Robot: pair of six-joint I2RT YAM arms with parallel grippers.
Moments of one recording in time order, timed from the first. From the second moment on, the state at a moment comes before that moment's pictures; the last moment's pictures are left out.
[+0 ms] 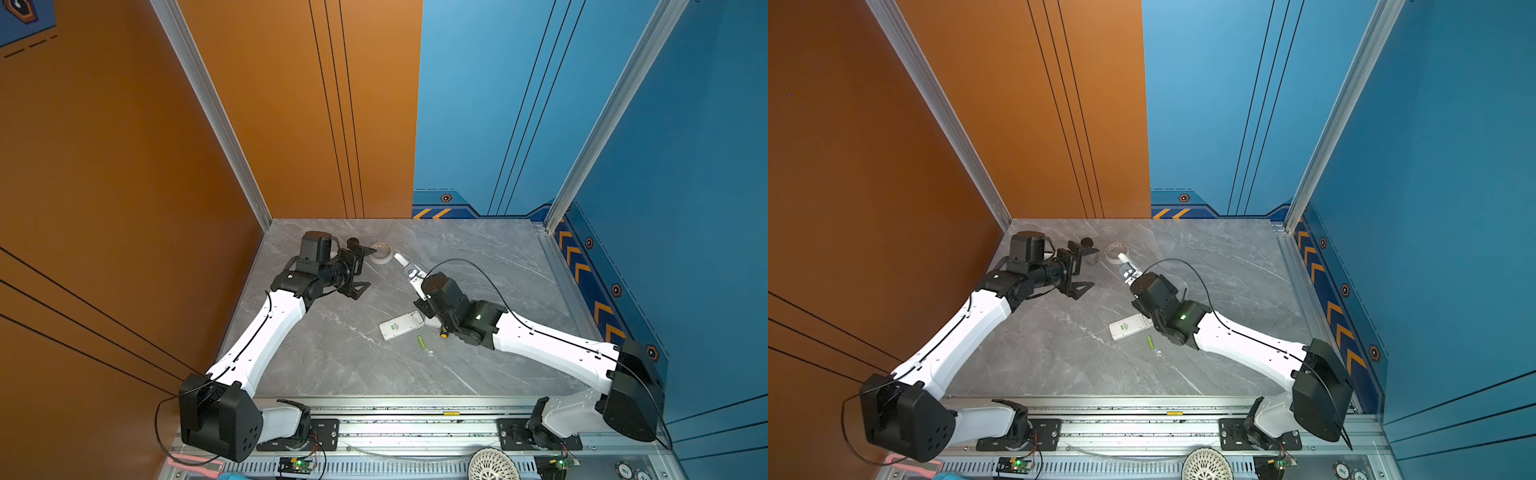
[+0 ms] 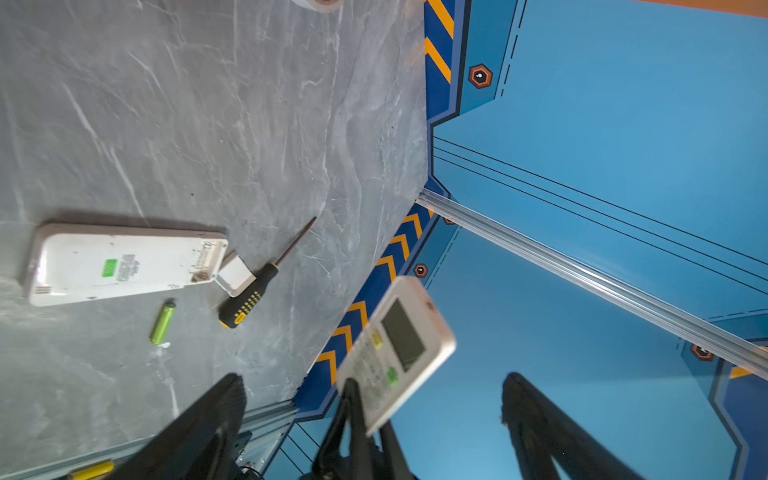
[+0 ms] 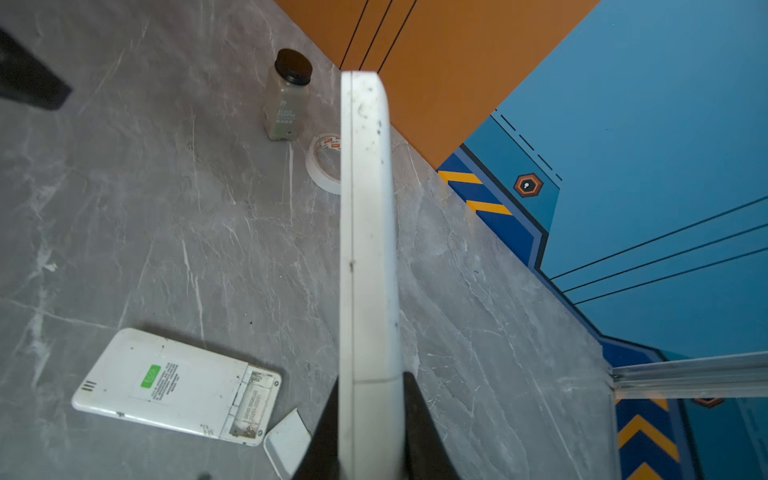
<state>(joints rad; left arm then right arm) -0.28 1.31 1.16 -0.43 0.51 -1.57 0.96 1.45 1.09 -0.22 0.58 -0.29</state>
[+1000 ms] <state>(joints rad) -0.35 1.37 0.98 -0.23 0.48 -1.71 1.11 1.53 1.09 -0.12 0.74 -0.45</state>
